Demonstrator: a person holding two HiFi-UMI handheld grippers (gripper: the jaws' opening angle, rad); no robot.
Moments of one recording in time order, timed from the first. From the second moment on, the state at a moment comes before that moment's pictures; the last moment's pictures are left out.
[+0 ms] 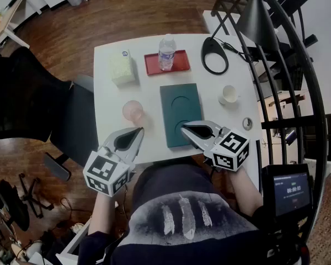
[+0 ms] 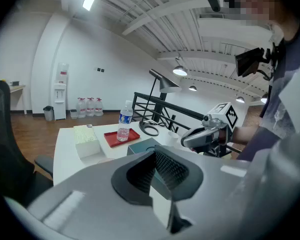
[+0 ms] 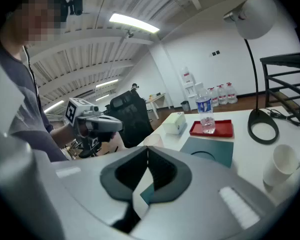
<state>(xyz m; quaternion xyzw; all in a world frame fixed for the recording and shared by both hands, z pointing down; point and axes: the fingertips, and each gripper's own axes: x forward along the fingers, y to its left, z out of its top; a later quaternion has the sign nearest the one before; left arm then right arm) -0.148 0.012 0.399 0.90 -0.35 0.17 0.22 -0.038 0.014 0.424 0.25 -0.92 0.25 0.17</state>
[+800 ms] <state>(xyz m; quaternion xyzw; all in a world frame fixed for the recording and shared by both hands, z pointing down) -0.125 0.006 0.383 0.89 -0.38 0.17 0.18 -0.019 0.004 0.417 0.21 -0.94 0.19 0.21</state>
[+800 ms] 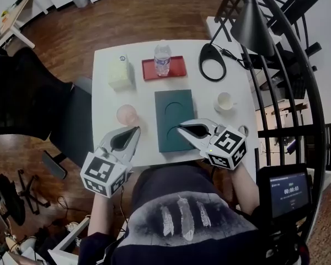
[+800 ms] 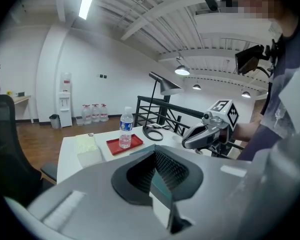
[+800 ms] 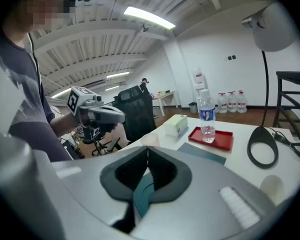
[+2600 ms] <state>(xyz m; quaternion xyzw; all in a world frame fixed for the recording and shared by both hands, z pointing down) -0.040 -0.024 0.378 0.86 -0.43 0.20 0.20 0.261 -0.093 0.546 0.19 -0.87 0.07 0.46</state>
